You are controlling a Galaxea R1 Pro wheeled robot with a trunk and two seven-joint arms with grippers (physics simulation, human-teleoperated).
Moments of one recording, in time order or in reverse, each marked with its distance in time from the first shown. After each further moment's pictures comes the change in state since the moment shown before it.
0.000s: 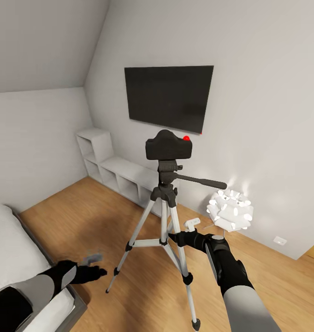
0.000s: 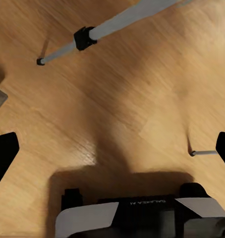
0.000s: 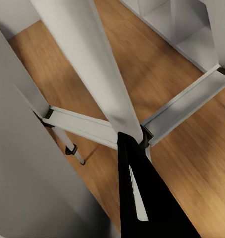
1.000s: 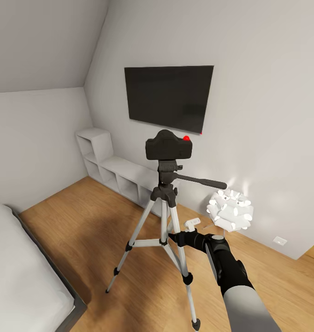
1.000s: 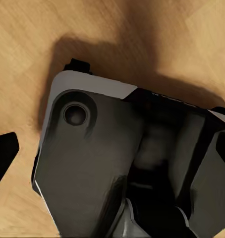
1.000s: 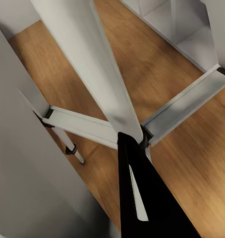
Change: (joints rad) left arm 0.492 -0.116 0.003 0.001 0.234 -0.216 0.214; right arm 0.000 0.000 0.001 -0.001 -0.001 0.002 0.000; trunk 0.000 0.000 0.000
